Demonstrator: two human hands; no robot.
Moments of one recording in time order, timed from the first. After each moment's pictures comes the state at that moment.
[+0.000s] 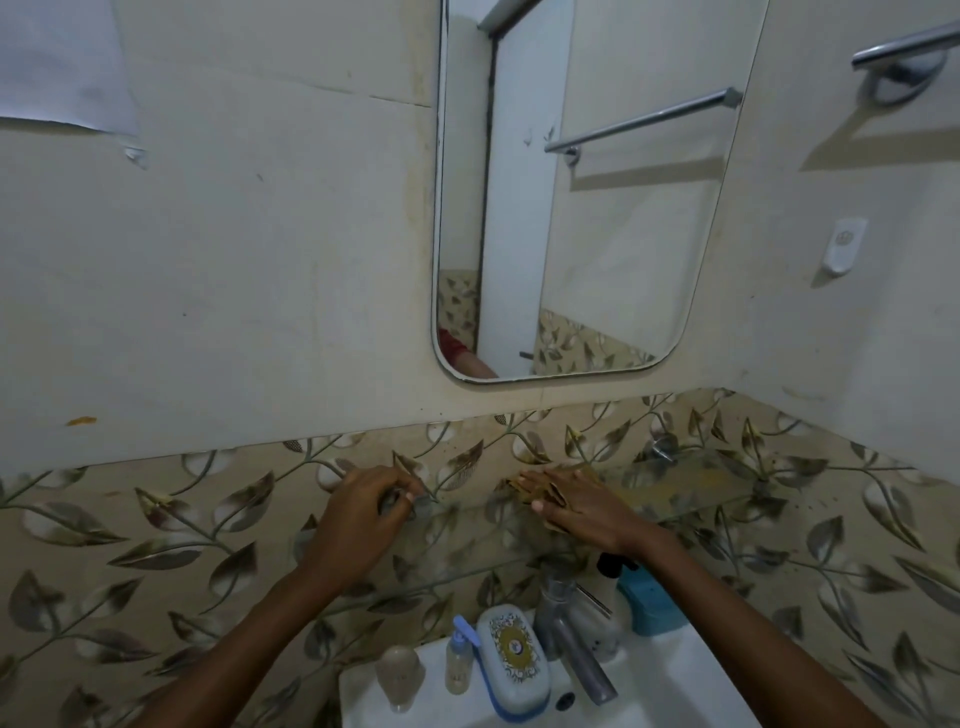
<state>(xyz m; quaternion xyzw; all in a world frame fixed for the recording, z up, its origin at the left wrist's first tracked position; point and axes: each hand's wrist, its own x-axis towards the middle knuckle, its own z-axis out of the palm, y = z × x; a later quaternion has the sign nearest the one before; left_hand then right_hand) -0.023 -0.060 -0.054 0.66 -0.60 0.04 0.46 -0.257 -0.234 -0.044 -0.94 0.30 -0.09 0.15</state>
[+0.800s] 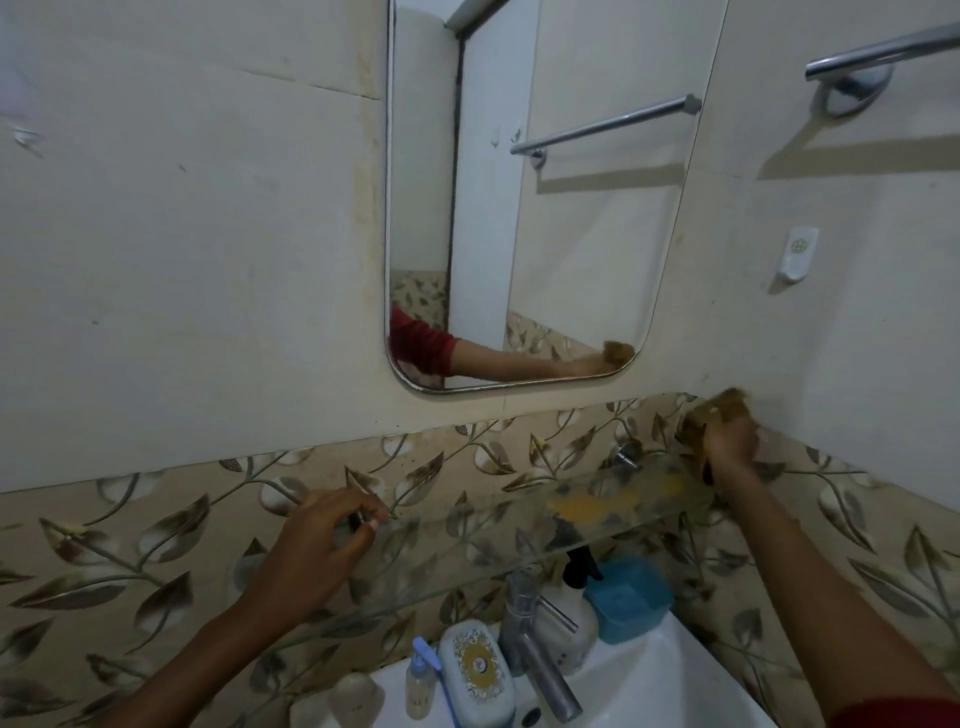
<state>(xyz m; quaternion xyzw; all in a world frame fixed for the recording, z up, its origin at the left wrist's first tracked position) -0.027 -0.064 -0.057 0.62 -0.63 0.03 0.47 -0.370 -0.349 0.021 -0.51 0.61 -0.55 0.27</state>
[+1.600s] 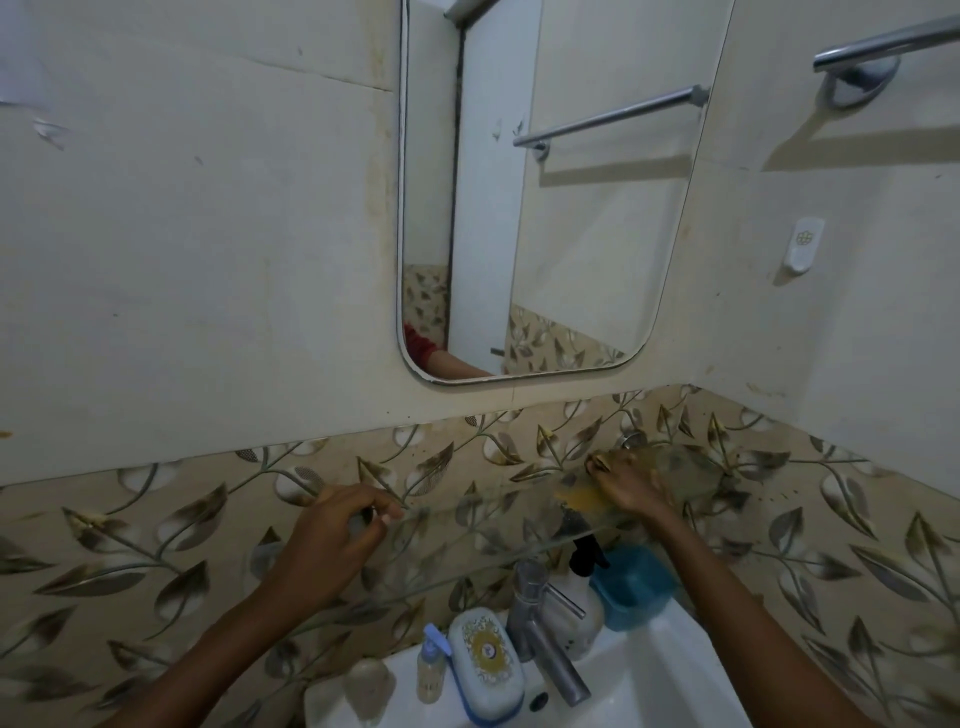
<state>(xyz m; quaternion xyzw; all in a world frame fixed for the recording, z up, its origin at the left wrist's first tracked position) -0.028 -0.059 -0.059 0.62 -0.62 -0.02 0.48 -0.296 -0.288 -0.038 -0.78 0.56 -0.16 0.22</state>
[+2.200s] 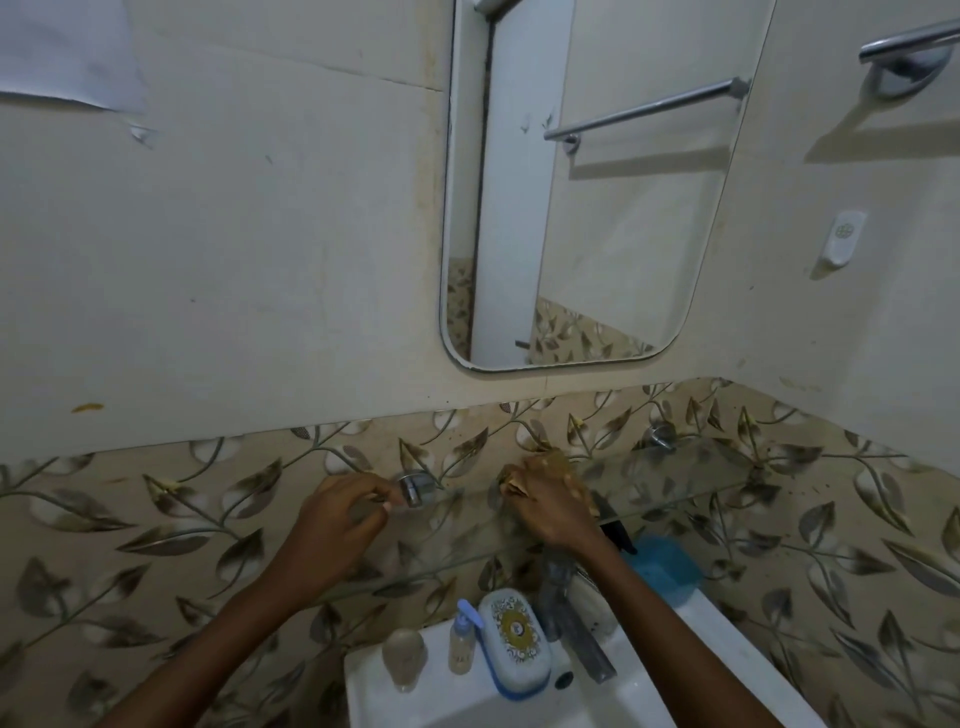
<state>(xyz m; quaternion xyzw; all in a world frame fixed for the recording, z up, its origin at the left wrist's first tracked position) -0.009 -0.023 -0.058 0.64 -0.60 -0.02 0.48 -0.211 -0.187 -0.048 -0.90 0.40 -0.11 0.17</state>
